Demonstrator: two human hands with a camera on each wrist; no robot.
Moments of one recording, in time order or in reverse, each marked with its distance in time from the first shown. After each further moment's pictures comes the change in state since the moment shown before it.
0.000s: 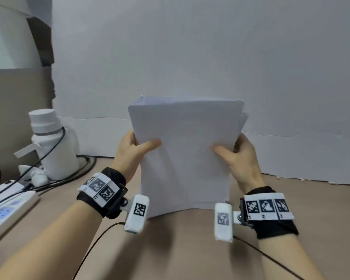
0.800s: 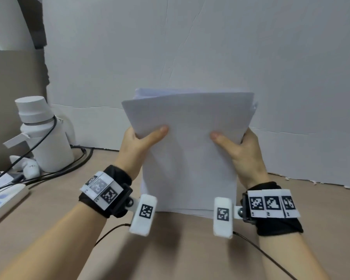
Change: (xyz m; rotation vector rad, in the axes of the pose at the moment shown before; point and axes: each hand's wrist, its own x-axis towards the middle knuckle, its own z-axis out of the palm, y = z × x) left_hand 0.015 -0.017 0.021 -0.099 0.022 0.065; right_hand 0.027 0.005 0.003 0.065 -0.119 -0.058
